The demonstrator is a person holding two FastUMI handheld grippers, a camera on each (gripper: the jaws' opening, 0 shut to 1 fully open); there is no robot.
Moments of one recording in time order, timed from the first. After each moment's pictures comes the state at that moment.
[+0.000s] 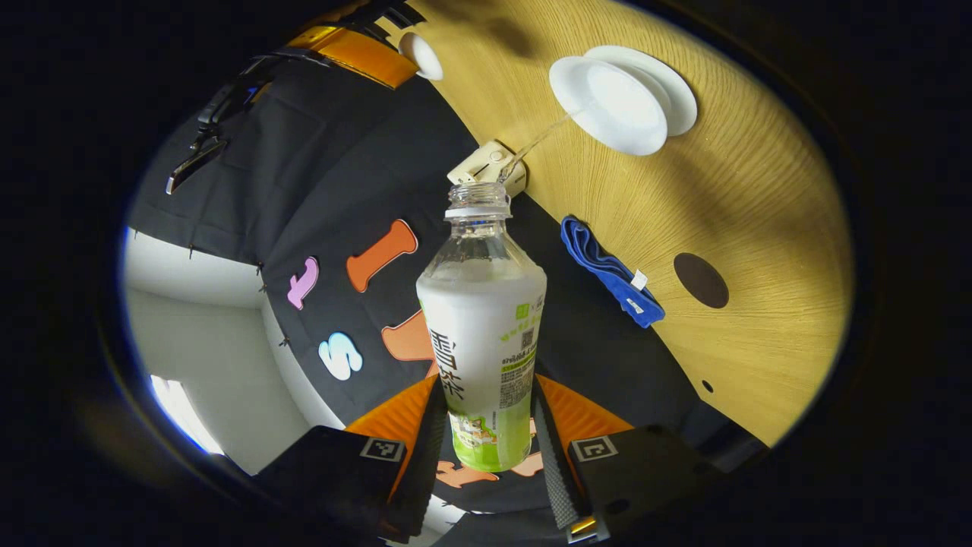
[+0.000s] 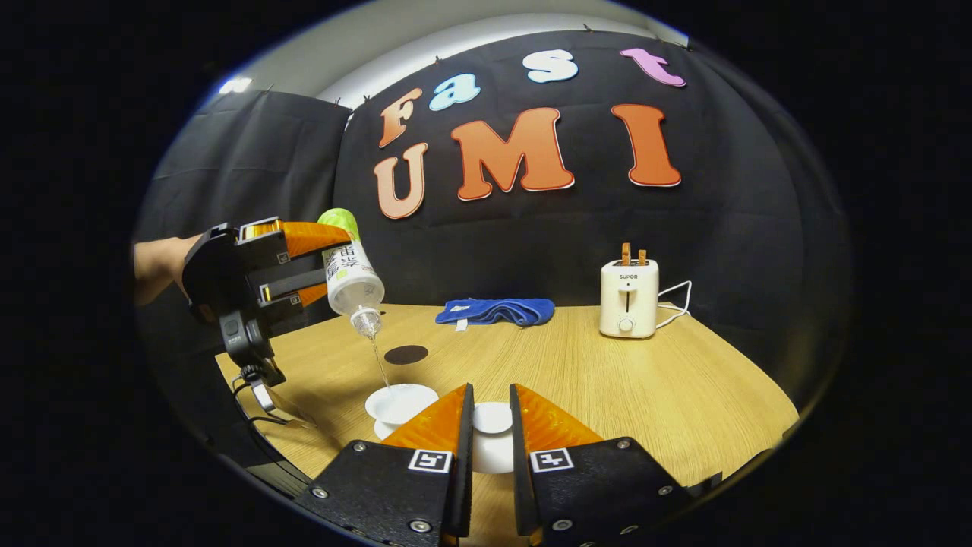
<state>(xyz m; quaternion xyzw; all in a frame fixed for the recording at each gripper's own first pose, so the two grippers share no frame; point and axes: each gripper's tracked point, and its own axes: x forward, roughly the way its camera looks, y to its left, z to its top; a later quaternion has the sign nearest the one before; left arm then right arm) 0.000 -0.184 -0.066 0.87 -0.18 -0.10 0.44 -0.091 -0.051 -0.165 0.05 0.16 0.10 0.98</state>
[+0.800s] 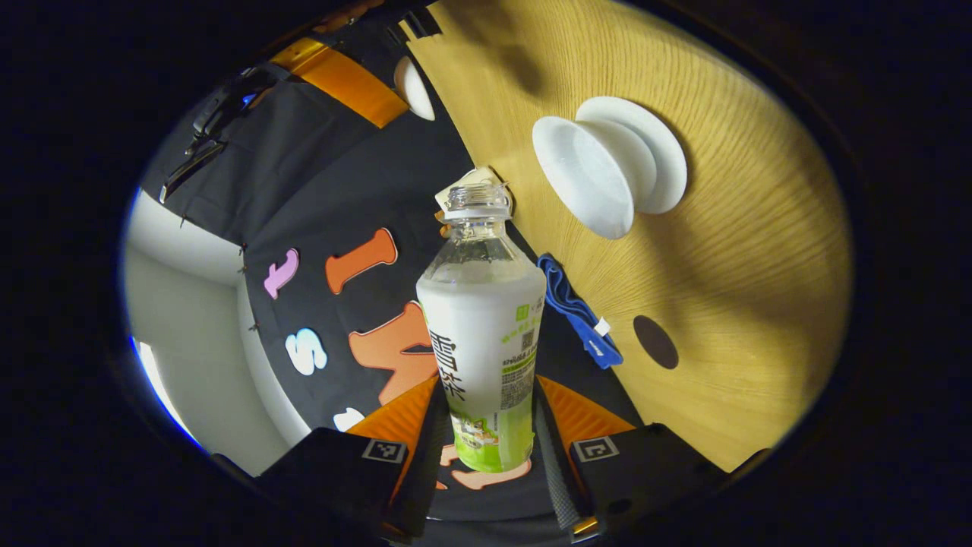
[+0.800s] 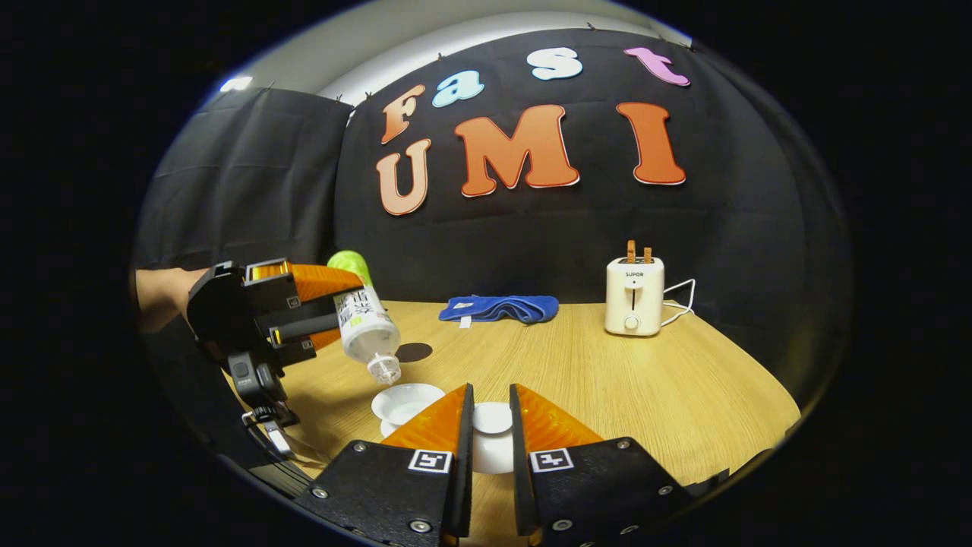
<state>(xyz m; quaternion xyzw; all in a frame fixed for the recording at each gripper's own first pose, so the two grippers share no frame) -0.024 -0.189 -0.151 0.82 -0.12 -0.19 0.53 -0.091 -0.036 -0.166 0.04 0.17 0.11 0.98</state>
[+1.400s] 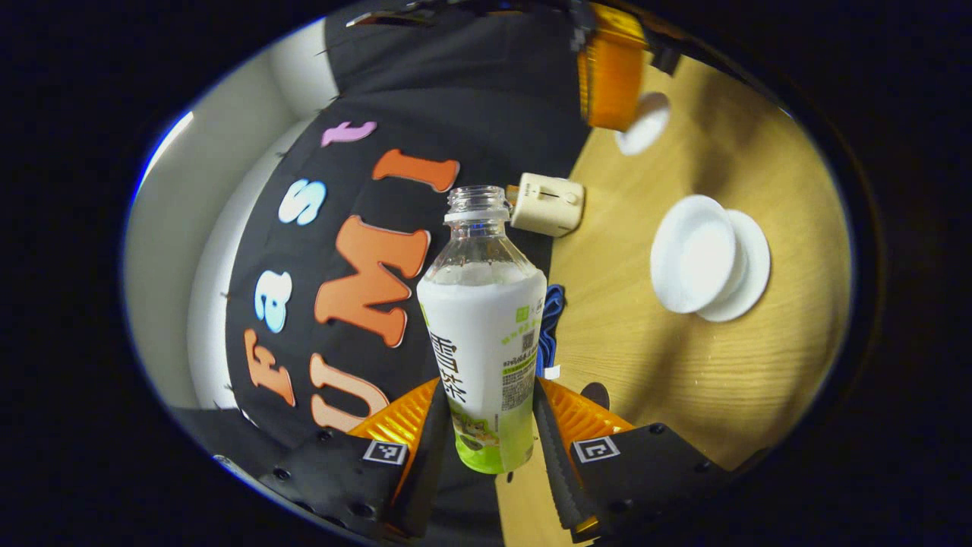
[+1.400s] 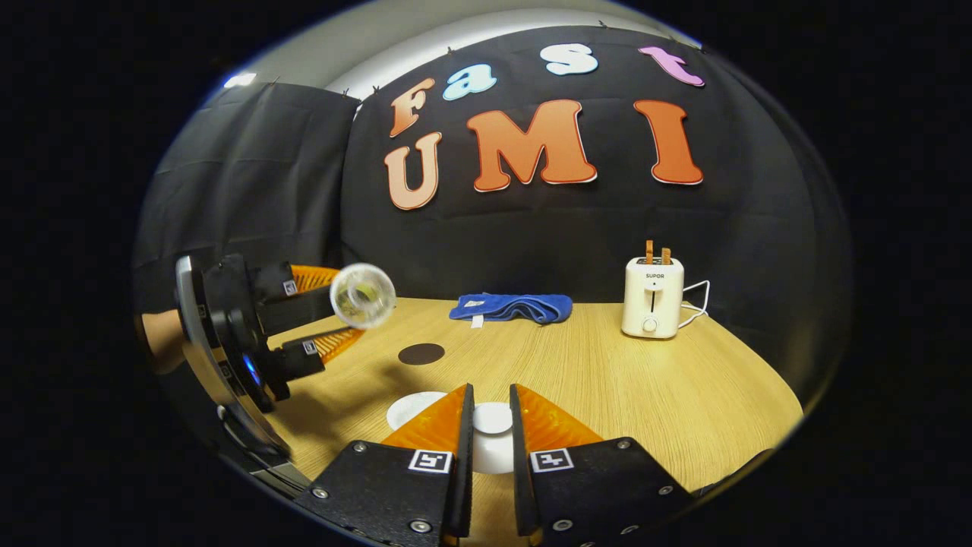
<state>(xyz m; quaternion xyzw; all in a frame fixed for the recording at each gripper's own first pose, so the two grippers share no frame) -0.006 -0.158 -0.114 0.54 -0.05 -0.18 0.82 -0.074 -0.010 -0.164 0.03 0.18 0.12 0.98</state>
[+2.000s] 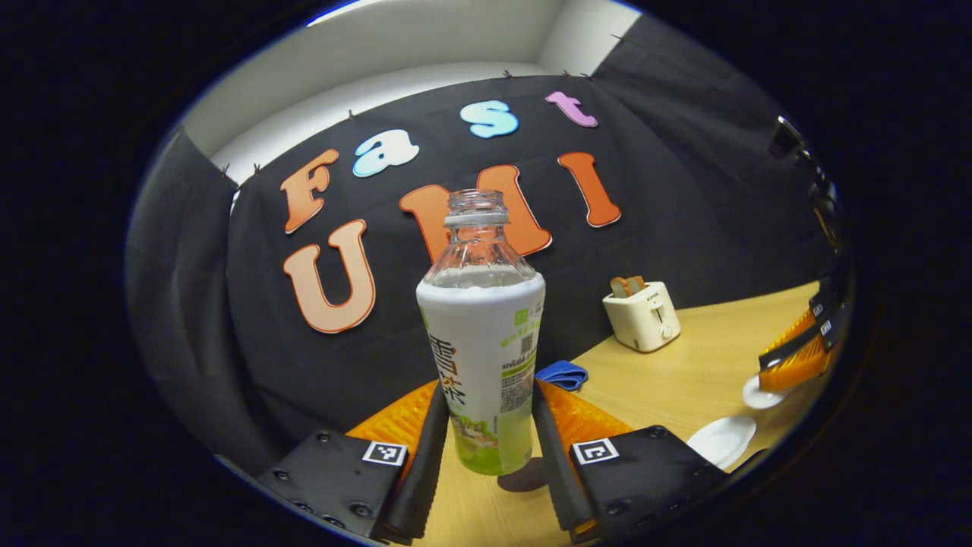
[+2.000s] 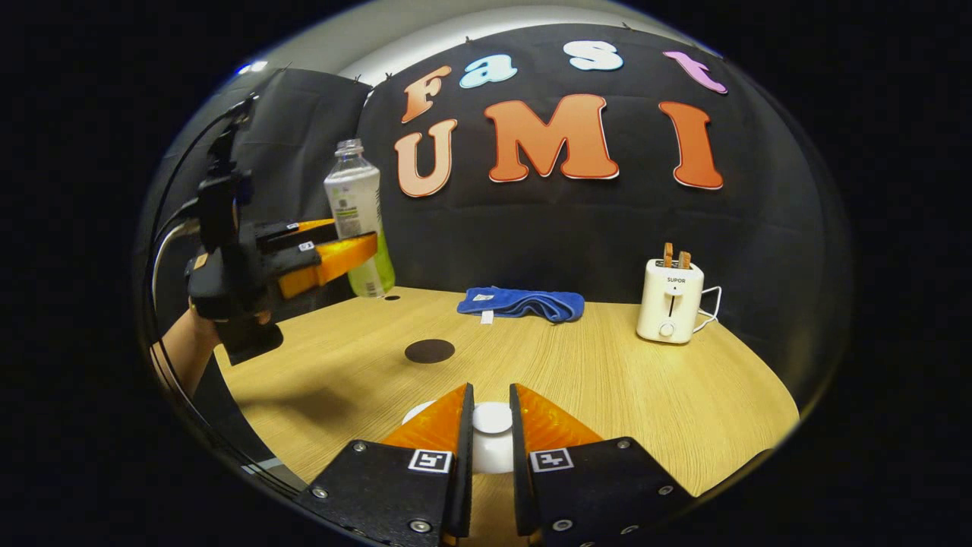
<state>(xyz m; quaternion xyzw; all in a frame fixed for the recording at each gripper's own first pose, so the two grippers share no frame) 0.054 -0.128 -0.055 0.13 0.00 -0.16 0.98 -0.062 0.026 -0.167 0.01 0.20 0.13 0.97</state>
